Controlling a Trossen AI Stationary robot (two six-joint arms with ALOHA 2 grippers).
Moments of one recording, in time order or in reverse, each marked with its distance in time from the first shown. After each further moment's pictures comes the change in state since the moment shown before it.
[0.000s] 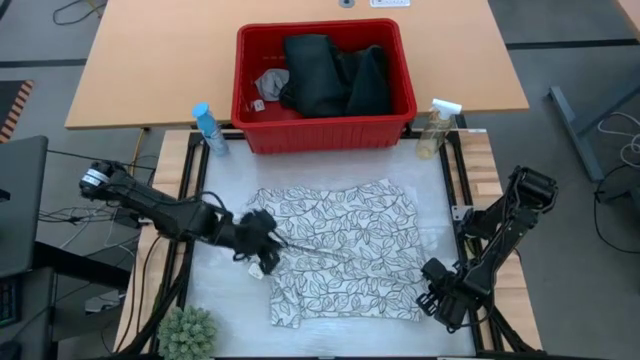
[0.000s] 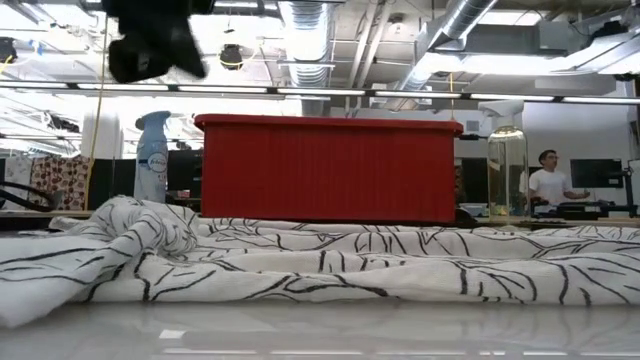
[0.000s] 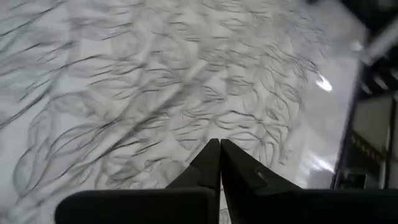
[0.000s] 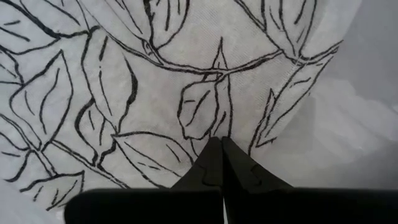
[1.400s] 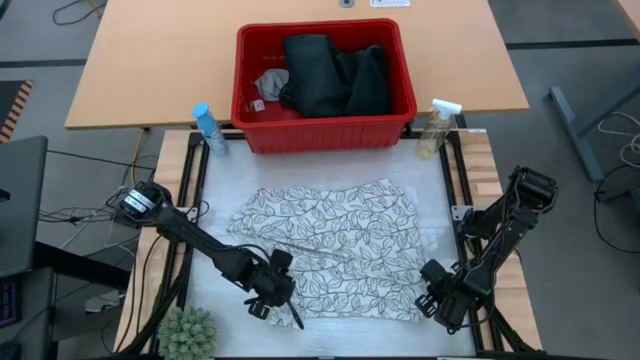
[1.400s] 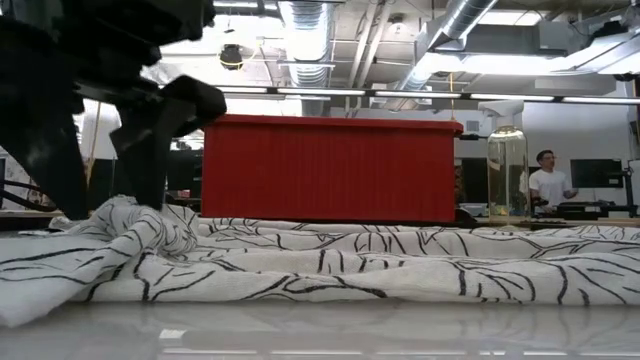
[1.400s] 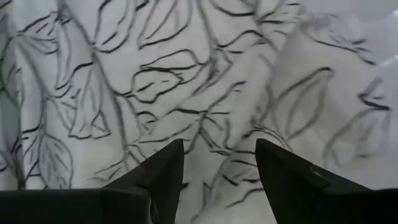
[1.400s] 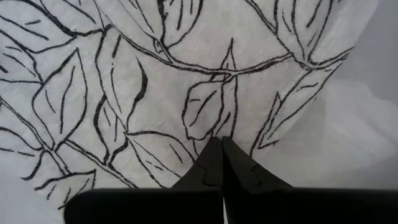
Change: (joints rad) left arm -0.137 0.456 0.096 0.034 0.138 0.813; right arm 0.001 0.000 0.000 0.041 0.015 0.000
